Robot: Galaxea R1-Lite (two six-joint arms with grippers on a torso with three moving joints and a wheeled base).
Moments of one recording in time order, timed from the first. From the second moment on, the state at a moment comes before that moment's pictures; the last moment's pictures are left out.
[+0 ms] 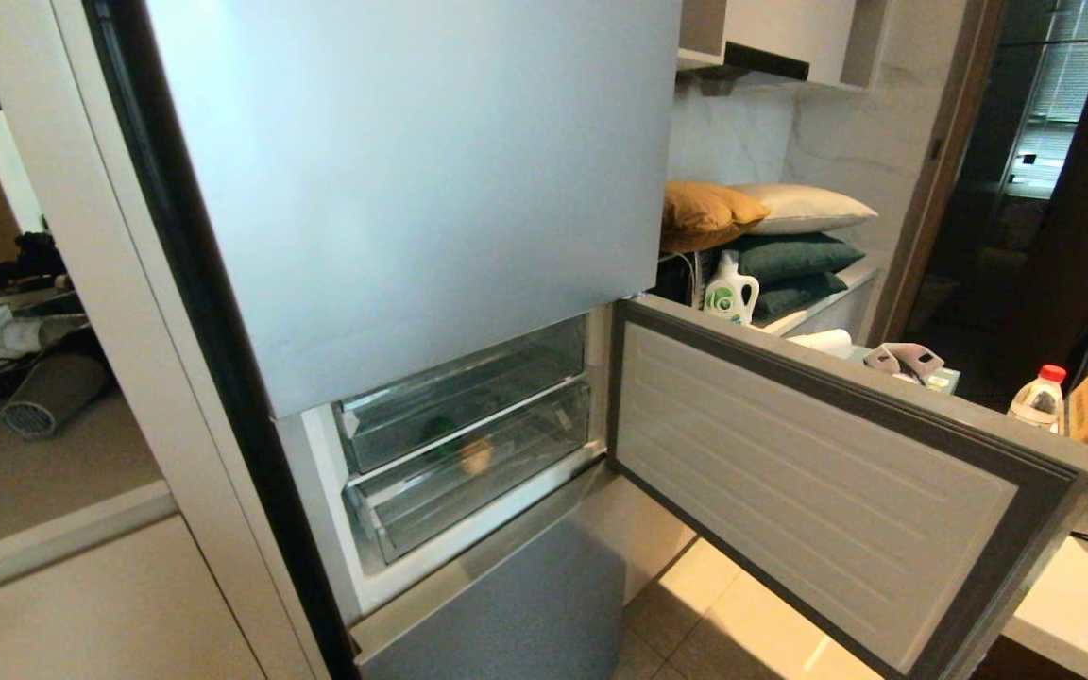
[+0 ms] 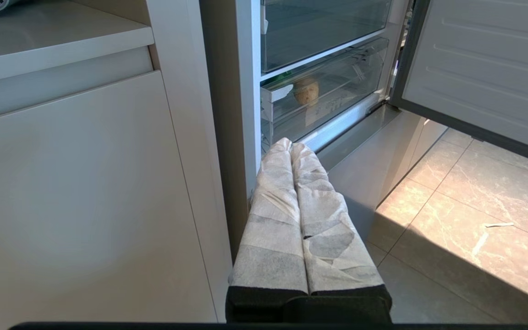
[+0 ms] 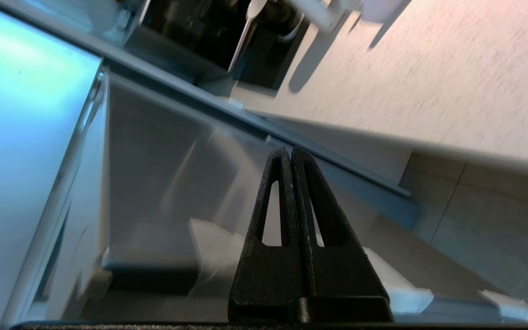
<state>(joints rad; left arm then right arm) 0.00 0.00 -0.02 0.05 0.00 0.00 -0.68 1.88 -0.47 -1.02 0.75 0.63</state>
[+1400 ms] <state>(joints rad) 0.00 0.00 -0.02 0.05 0.00 0.00 -0.50 1.42 -0.02 -1.02 0.90 0.54</state>
